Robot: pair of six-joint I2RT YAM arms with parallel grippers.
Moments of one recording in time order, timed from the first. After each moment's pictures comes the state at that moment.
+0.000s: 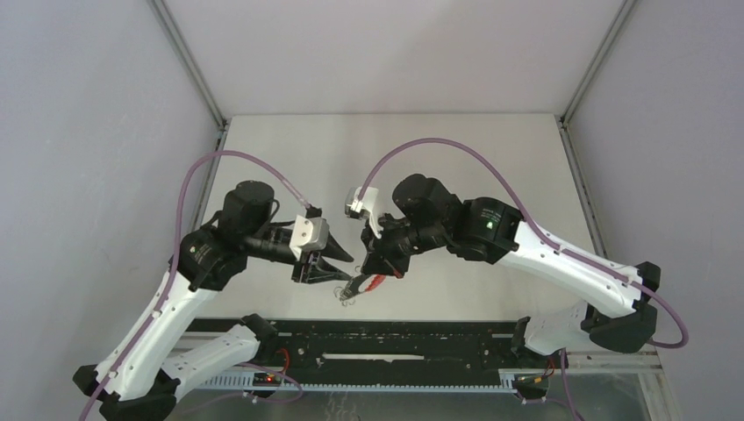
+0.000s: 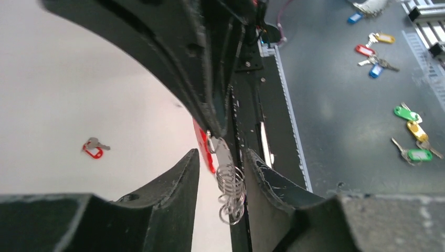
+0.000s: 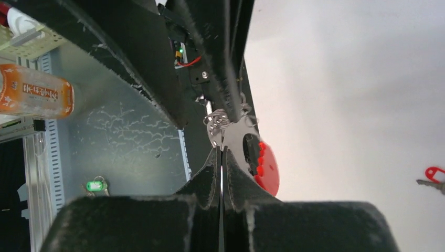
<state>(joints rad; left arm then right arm) -0.61 0.84 1.17 -0.85 0.97 0.46 1.15 1.35 1.55 -0.80 -0.35 0.08</state>
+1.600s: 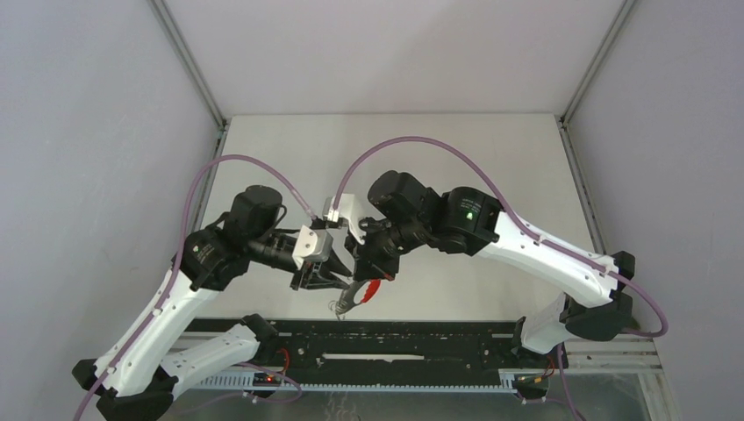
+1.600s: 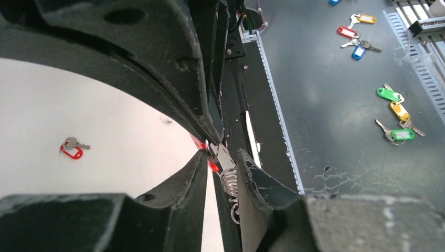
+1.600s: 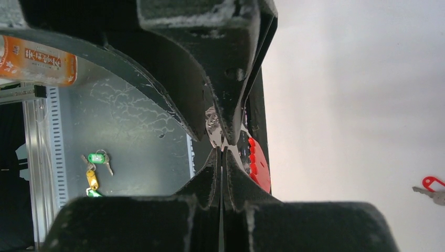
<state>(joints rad) -0.67 0.85 1.17 -0.96 0.98 0.55 1.19 1.51 1.79 -1.01 -0.37 -0.01</state>
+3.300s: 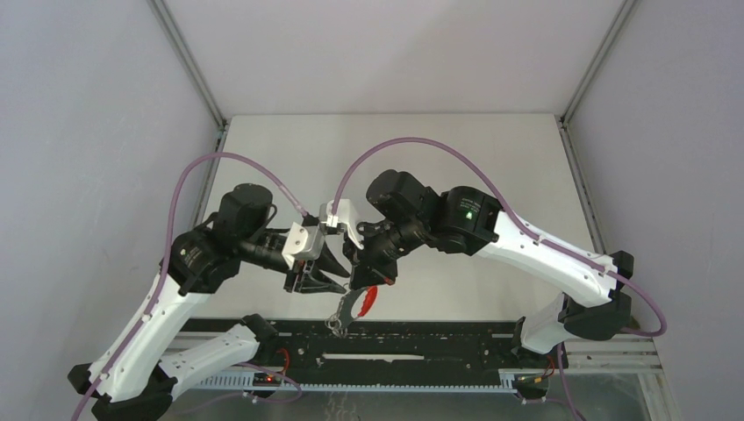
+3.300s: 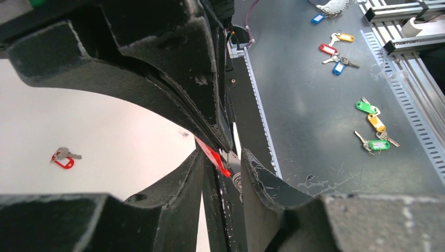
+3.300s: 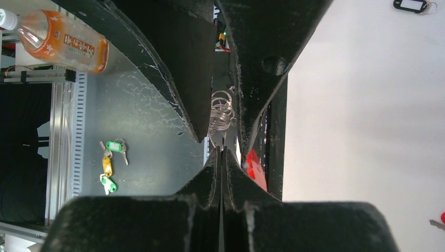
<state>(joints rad) -0.67 0.85 1.24 -0.98 1.01 0.47 1.20 1.52 1.81 -1.01 -0.50 -0.05</state>
